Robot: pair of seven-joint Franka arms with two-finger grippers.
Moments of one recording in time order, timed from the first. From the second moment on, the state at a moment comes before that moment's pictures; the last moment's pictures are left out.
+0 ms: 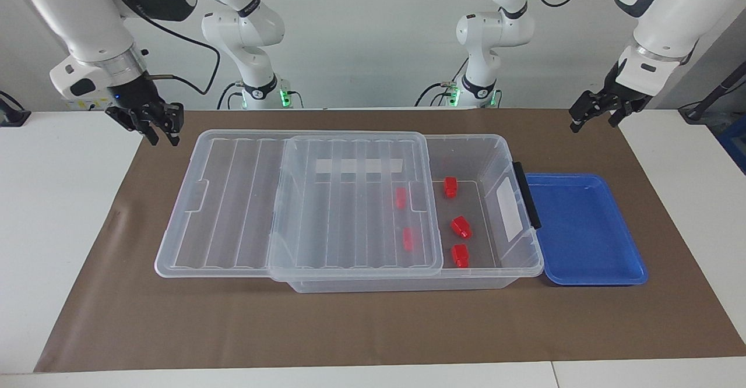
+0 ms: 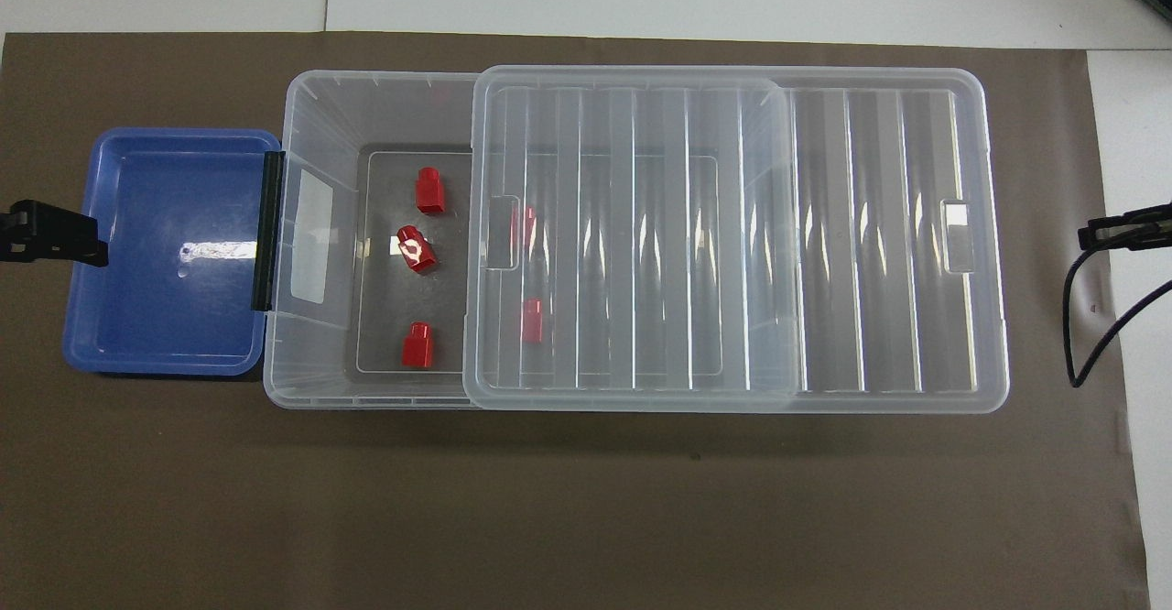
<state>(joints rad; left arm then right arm) -0.04 -0.03 0.06 -1.62 0.00 1.58 -0.07 -0.07 0.00 -0.10 -1.78 -0.01 1.88 -0.31</state>
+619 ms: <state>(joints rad) -0.04 -0.03 0.06 -1.62 0.00 1.58 -0.07 -0.10 0.15 -0.09 -1.80 0.15 2.07 -0.48</state>
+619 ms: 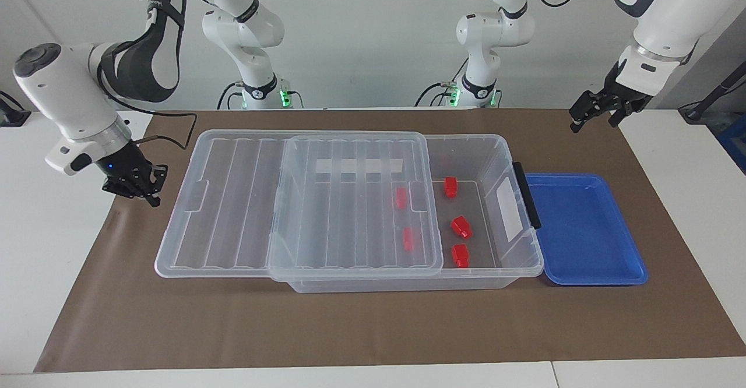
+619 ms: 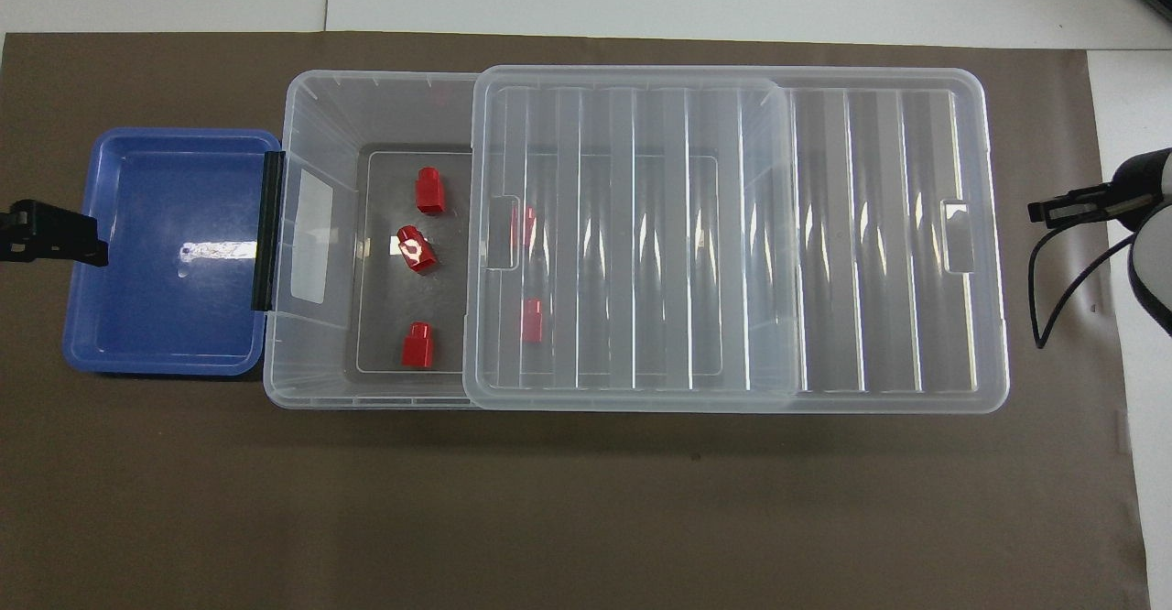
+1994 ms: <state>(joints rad) -0.04 -0.03 0.07 -1.62 0.00 1.58 -0.07 0.11 0.17 -0.08 -1.80 0.15 2.10 -0.19</state>
